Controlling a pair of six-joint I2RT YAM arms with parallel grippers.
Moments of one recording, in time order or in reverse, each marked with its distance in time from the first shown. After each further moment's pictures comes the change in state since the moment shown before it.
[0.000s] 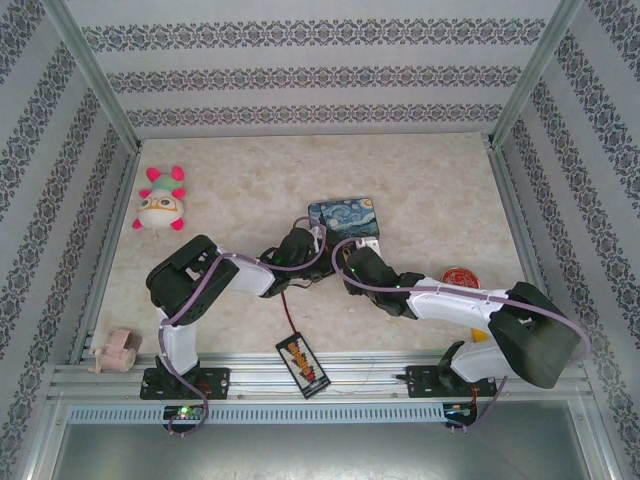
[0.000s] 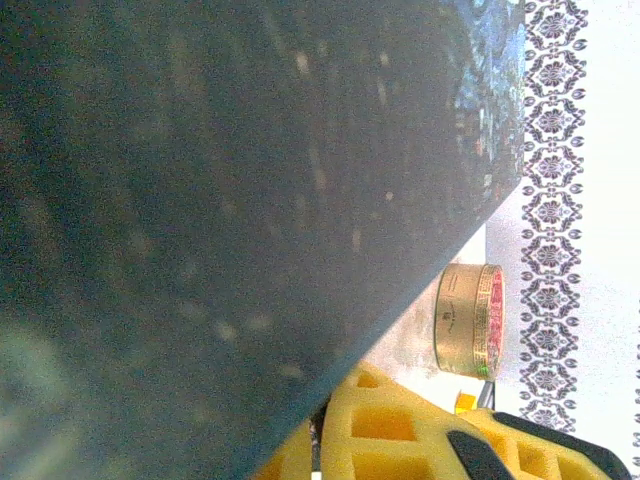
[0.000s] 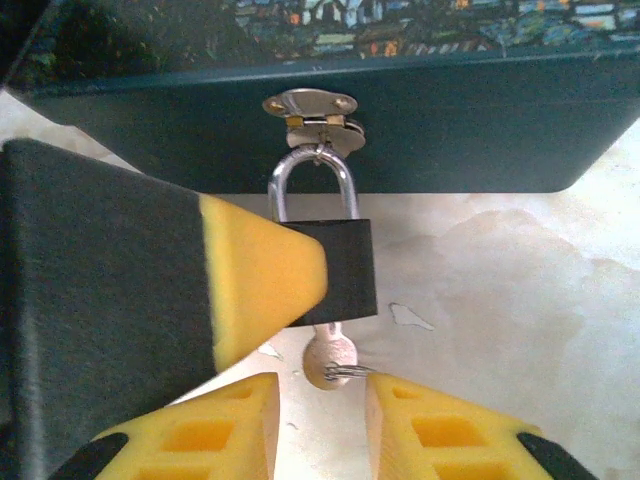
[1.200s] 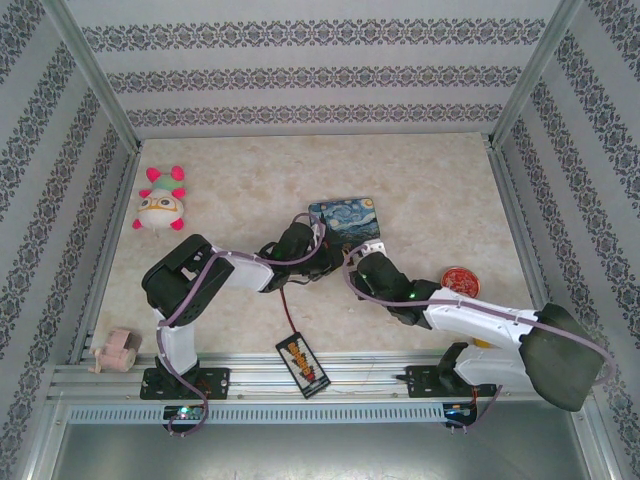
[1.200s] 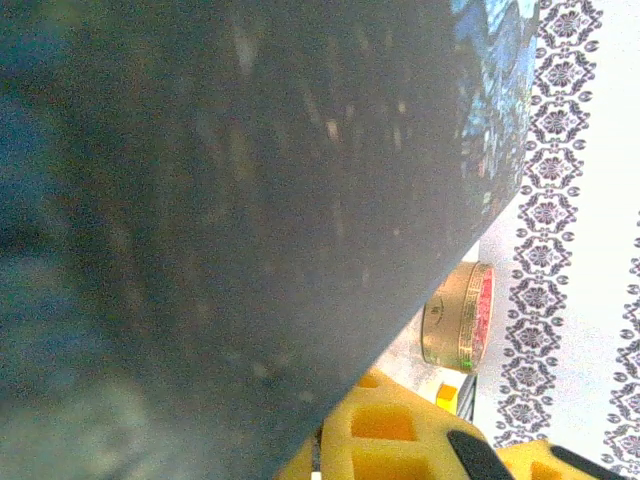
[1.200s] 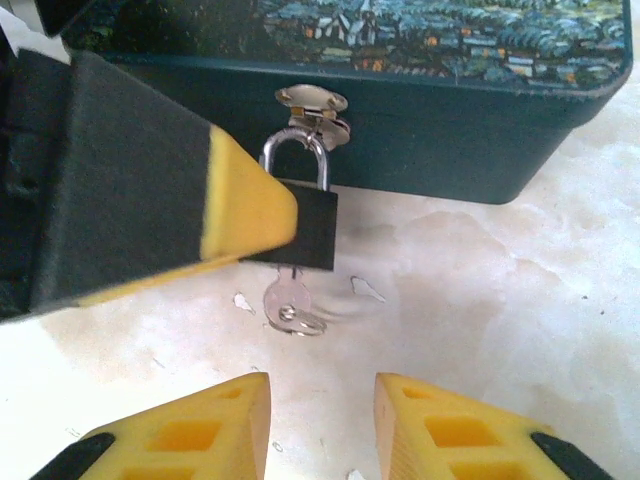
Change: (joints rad) left arm 0.020 -0.021 0.033 -0.091 0.048 -0.042; right arm 0.010 -0.178 -0.068 -0.050 0.020 -0.119
